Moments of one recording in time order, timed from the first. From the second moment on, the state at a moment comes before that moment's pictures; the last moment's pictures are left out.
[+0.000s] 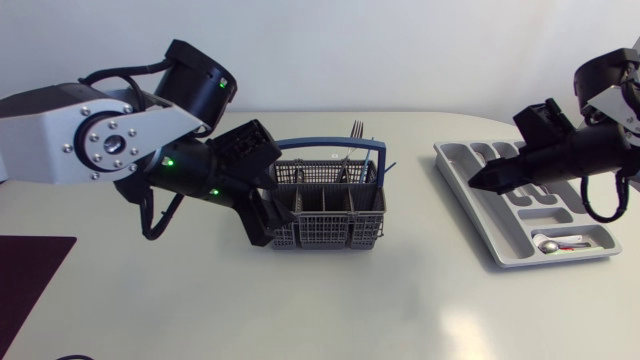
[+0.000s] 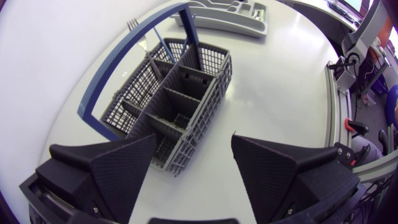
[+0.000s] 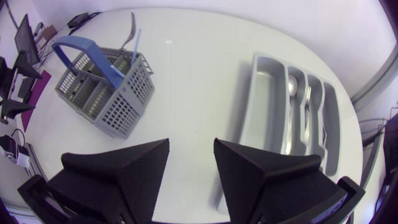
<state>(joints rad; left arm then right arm) -0.57 1.47 1.08 -0.53 0.20 0.49 -0.11 1.43 1.04 -0.61 -0.35 -0.38</state>
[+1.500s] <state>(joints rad) -0.41 1.68 0.94 -0.27 0.20 0.52 0.19 1.76 1.31 -0.51 -0.64 -0.11</state>
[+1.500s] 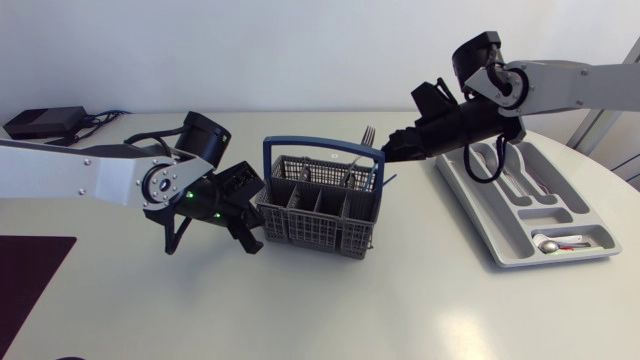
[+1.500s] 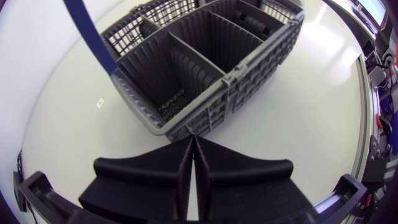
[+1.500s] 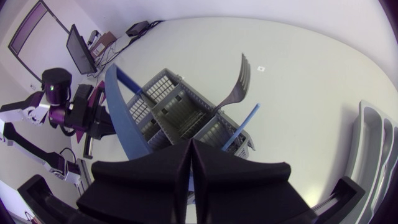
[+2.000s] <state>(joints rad) -0.35 1.69 0.96 -0.25 0.20 0.52 -0.02 1.49 1.06 -0.48 -0.64 -0.16</state>
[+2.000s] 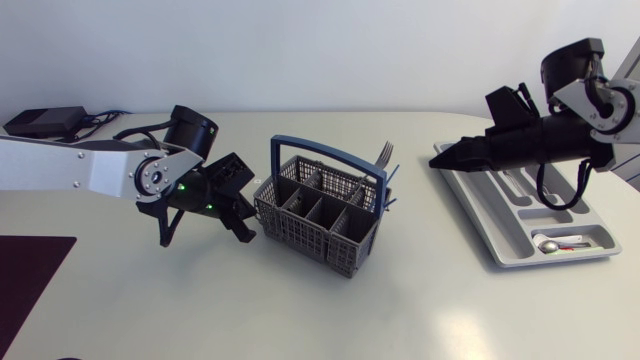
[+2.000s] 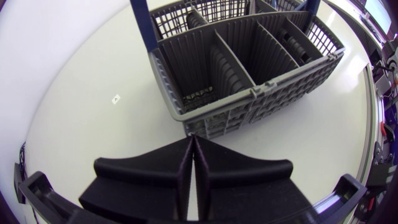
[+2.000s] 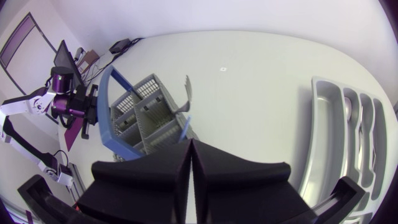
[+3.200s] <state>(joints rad) -0.35 1.99 1.31 -0.26 0.20 0.52 0.04 1.79 1.03 -0.46 -0.87 -0.07</state>
